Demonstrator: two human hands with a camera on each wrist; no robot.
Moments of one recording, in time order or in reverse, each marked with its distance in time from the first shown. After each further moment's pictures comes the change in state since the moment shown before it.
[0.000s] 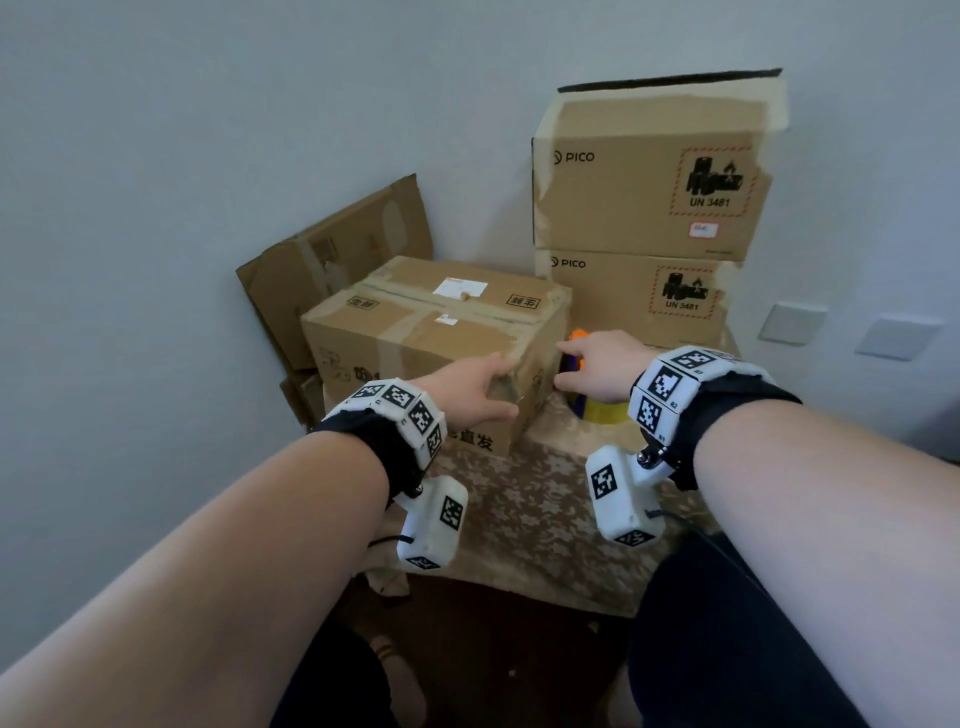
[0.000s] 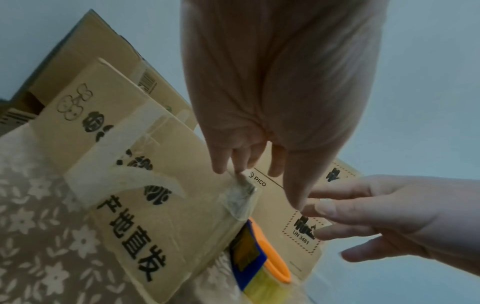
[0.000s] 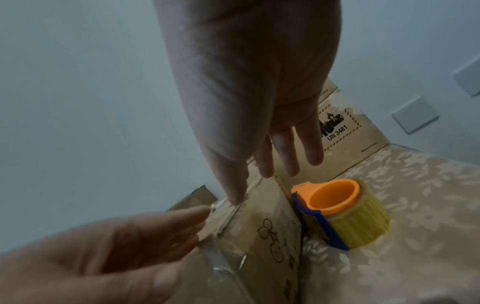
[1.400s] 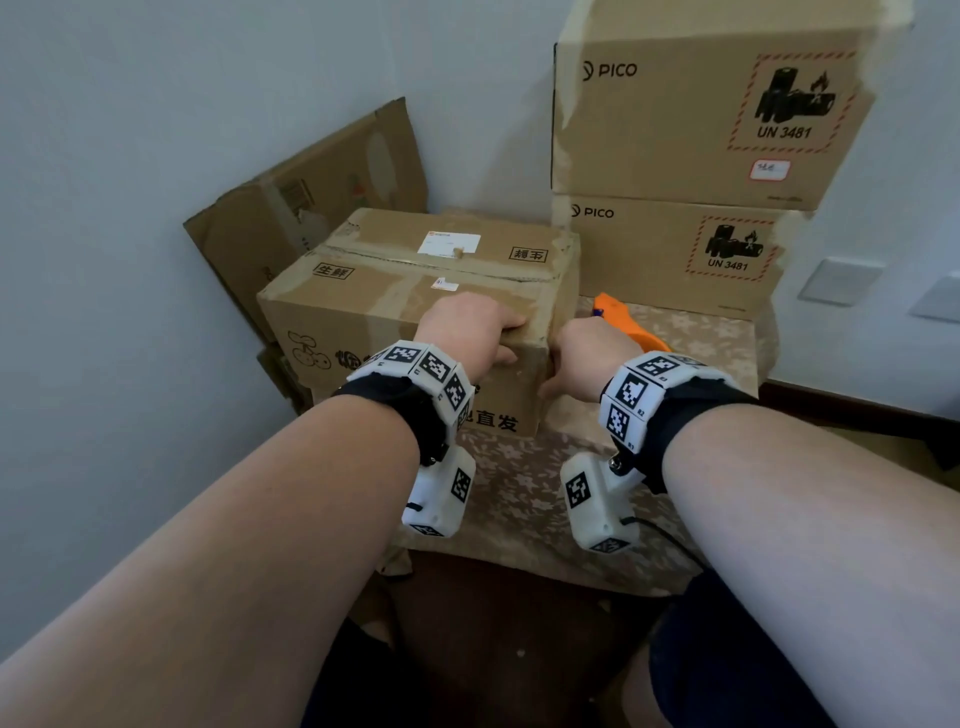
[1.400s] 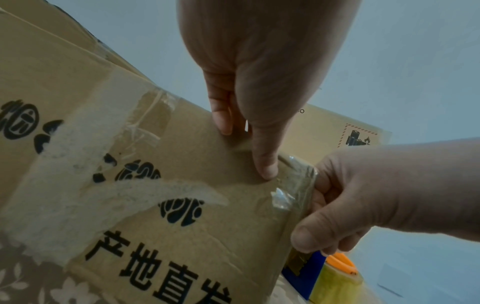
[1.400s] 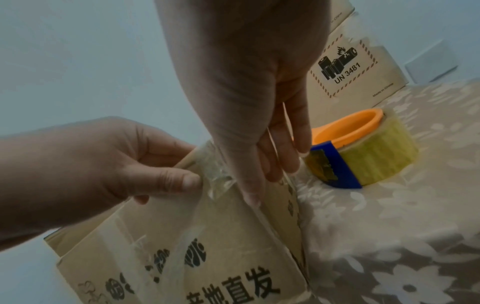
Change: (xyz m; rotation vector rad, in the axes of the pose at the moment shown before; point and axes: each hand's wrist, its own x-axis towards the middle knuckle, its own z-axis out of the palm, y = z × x) left_hand 0.079 -0.028 -0.010 0.420 0.086 -0.081; right_hand 0.077 -0.016 0.049 0.061 -0.033 0.001
